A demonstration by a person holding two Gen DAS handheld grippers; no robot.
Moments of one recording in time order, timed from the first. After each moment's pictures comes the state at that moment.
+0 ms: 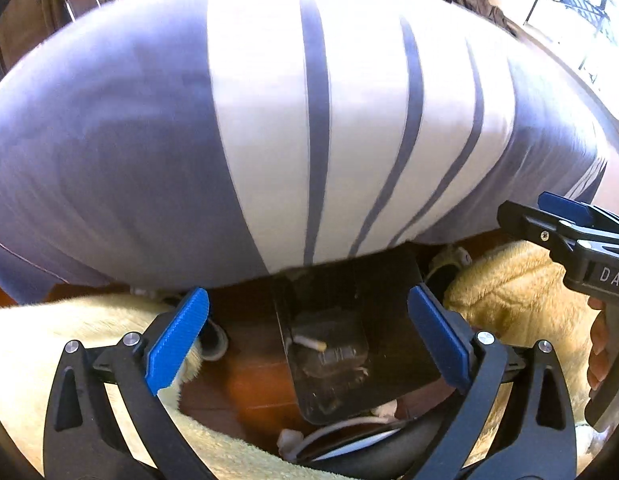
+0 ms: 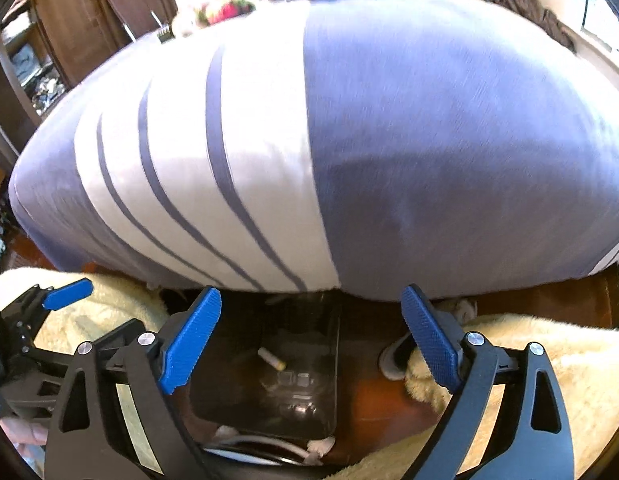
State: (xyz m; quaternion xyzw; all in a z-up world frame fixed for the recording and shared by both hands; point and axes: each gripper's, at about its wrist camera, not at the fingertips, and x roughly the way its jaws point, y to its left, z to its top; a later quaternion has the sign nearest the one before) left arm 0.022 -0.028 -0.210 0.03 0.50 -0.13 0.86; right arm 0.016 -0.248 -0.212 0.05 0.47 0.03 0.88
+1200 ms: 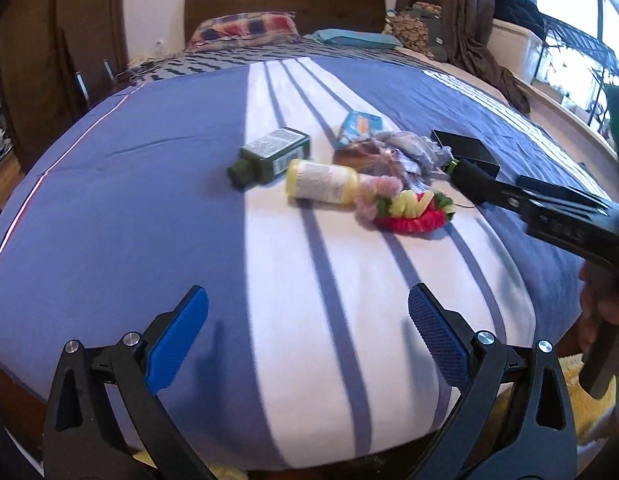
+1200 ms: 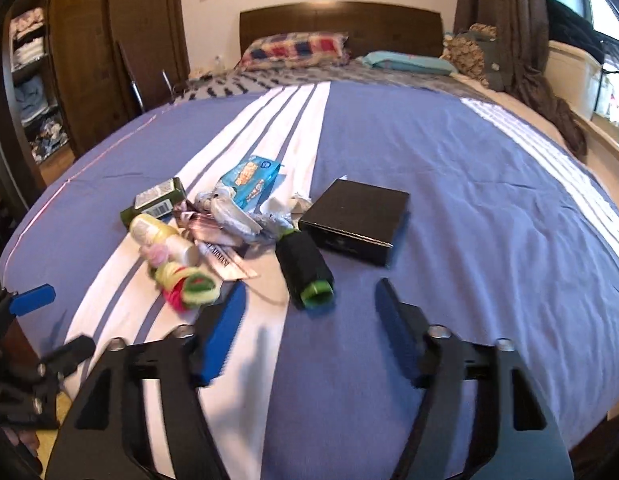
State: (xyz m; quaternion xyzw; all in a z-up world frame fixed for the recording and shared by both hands) left arm 0.167 -0.039 -0.102 0.04 0.39 -0.12 0.91; right arm 0.195 -0.266 -0.121 0.02 0.37 0.05 0.93
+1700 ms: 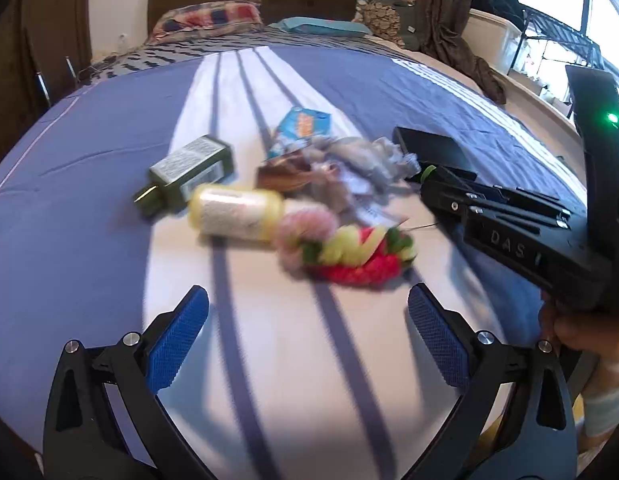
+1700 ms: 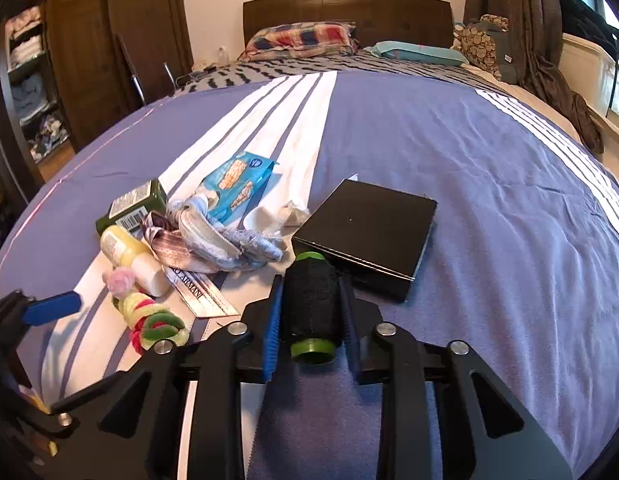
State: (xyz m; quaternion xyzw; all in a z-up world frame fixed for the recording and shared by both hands) left arm 0.210 -0.089 -0.112 0.03 0.41 -0.18 0.89; right arm 0.221 -0.271 -0.132 0.02 0.37 0.06 0.93
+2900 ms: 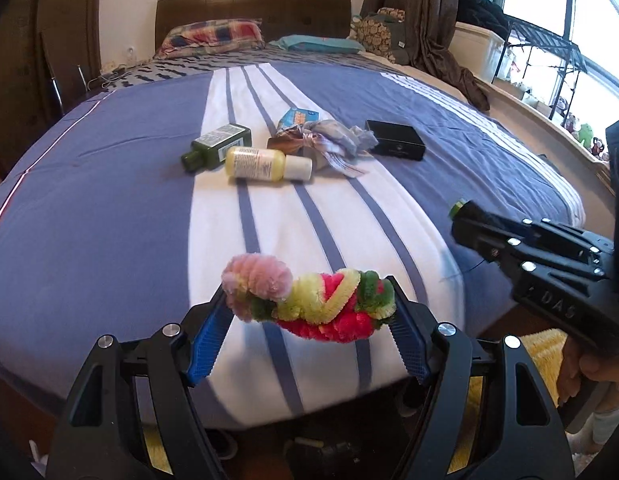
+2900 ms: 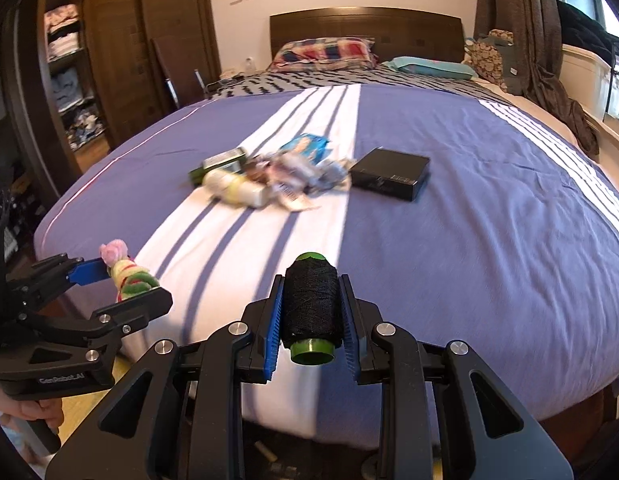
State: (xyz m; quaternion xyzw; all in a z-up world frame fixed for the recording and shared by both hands) left arm 0.102 -0.056 -0.093 0.03 0.38 -0.18 0.91; right arm 0.087 -0.242 -0.115 0.01 0.35 0.10 0.93
